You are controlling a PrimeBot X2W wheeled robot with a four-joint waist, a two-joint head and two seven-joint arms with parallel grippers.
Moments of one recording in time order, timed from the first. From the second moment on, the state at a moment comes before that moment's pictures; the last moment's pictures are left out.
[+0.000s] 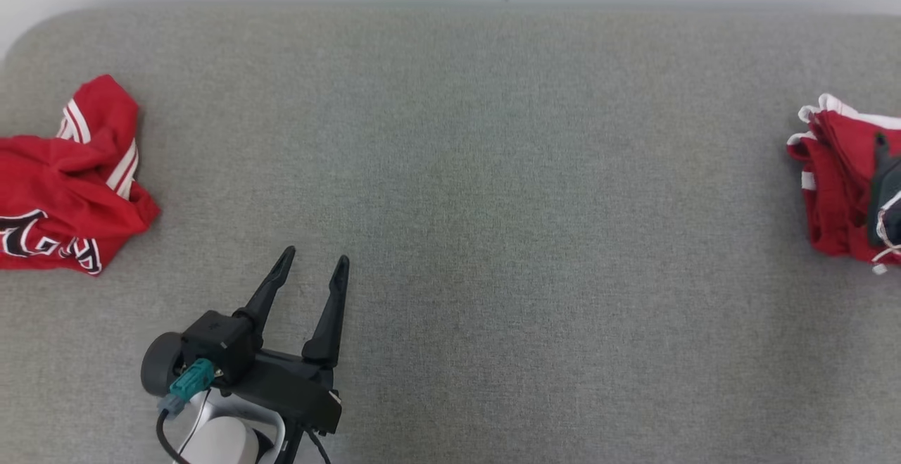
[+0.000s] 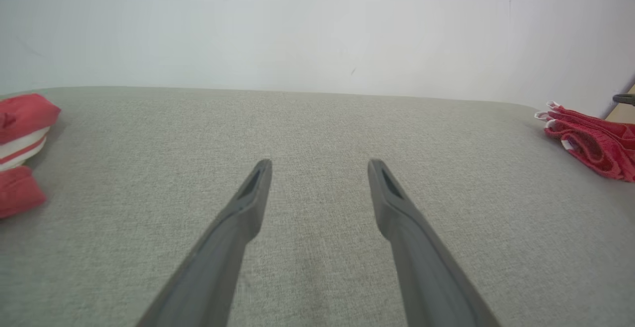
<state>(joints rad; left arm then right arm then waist) -0.32 0.16 -0.44 0.31 -0.29 -0.02 -0.26 -0.83 -0.33 -0.34 0.98 -0.31 0.13 0.13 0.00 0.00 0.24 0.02</state>
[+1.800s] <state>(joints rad) 0.04 0.14 -0.19 0.19 -0.23 -0.02 -0.26 0.03 -0.05 -0.12 0.27 0.18 0.13 -0.26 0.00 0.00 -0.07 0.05</state>
